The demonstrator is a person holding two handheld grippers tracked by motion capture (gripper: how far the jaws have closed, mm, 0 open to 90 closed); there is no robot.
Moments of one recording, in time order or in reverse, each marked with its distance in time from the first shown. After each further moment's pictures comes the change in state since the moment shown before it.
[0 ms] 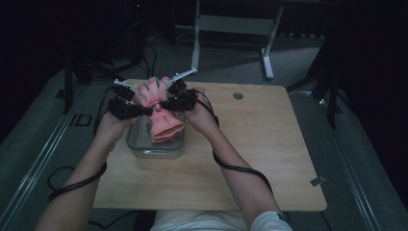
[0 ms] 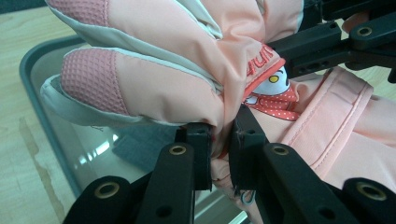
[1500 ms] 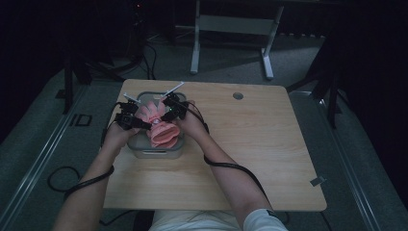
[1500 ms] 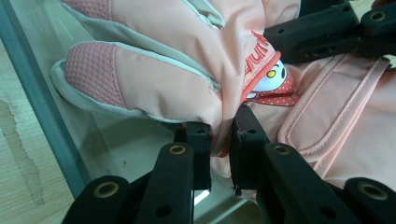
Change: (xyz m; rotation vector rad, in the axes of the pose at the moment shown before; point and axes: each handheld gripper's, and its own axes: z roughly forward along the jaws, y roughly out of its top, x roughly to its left) left arm 0.053 -0.039 0.080 0.205 -0.007 -0.161; right arm -0.031 -0.038 0.099 0.220 0.002 0.100
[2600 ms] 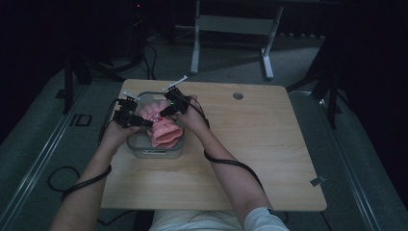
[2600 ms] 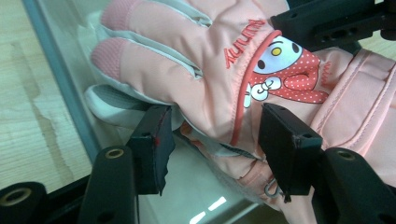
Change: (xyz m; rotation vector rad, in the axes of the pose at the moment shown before) left arm -0.009 0.003 -0.018 -0.062 0.067 0.045; right arm -0.005 0.012 -0.016 -0.052 0.007 0.026
